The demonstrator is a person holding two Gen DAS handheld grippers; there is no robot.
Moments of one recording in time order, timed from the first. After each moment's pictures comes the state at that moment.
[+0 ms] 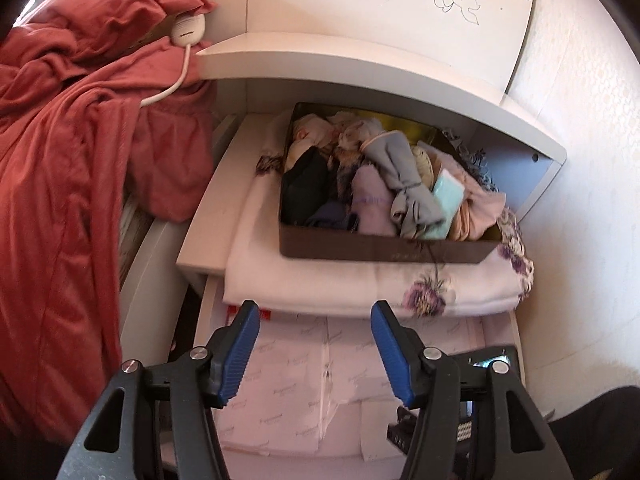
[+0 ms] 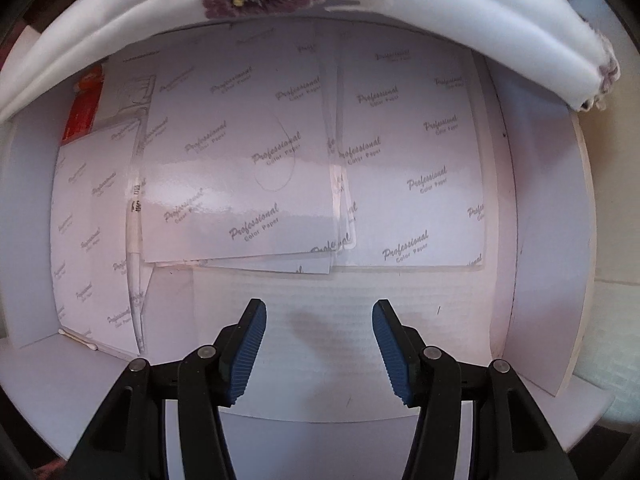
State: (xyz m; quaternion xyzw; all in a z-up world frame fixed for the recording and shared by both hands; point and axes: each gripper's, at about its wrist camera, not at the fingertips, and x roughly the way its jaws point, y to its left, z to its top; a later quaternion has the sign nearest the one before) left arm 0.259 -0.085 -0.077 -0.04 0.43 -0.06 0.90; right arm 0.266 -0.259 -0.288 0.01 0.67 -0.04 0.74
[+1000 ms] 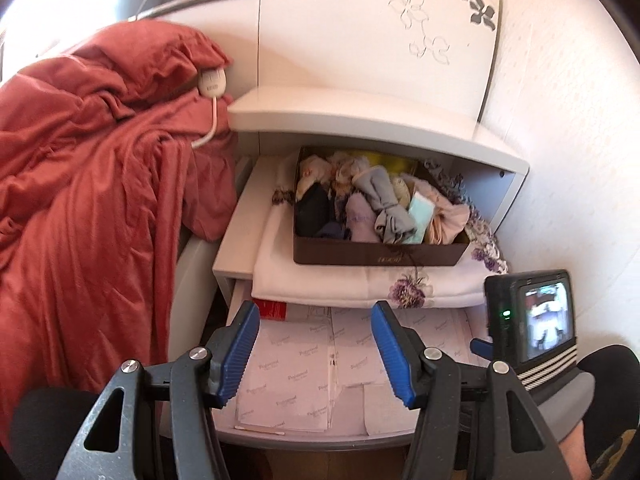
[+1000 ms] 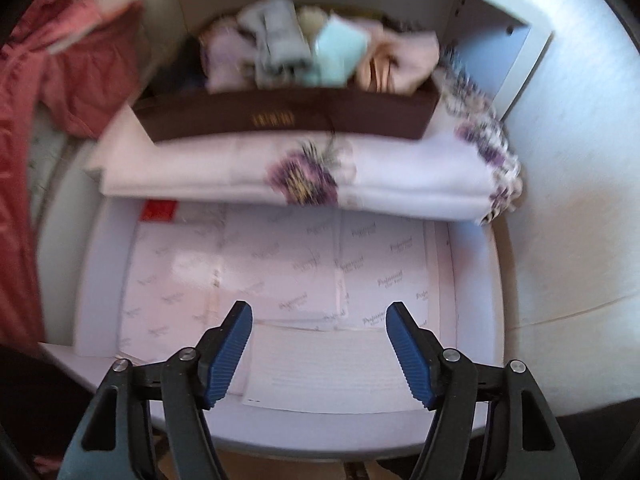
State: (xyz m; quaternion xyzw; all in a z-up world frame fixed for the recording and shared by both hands) left arm 0.172 -0.073 -0.030 -0.02 0.35 -0.06 0.93; right arm 0.222 -0.233 -0.136 0.00 0.51 -0.03 0.86
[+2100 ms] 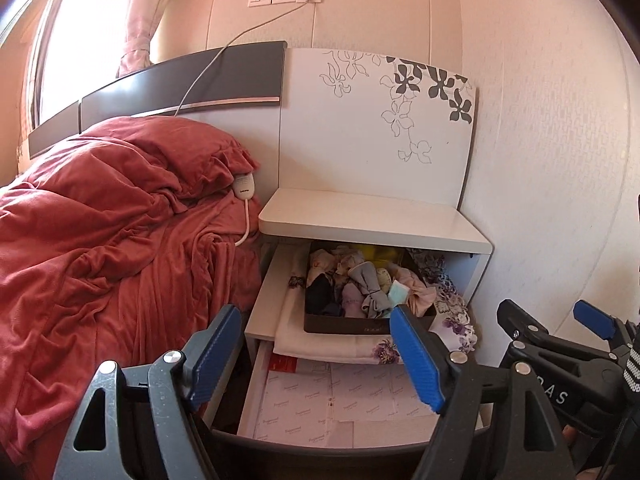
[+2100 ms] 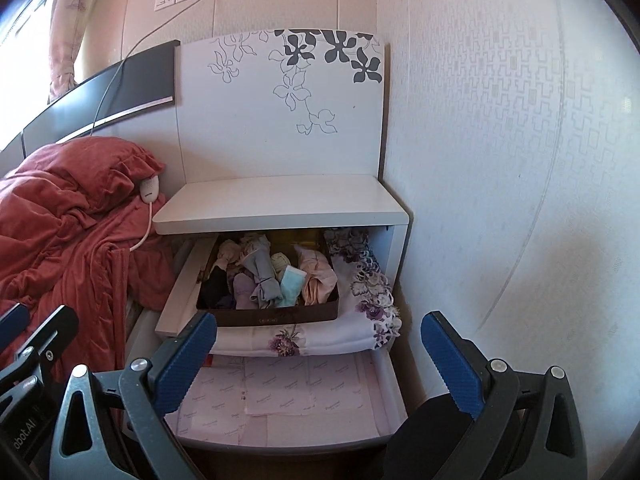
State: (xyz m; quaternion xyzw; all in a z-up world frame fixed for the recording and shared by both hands) left arm 0.070 -0.063 0.072 -0.04 0.22 -0.03 0.97; right arm 0.076 -0.235 0.069 0.01 0.25 -0.10 0.96
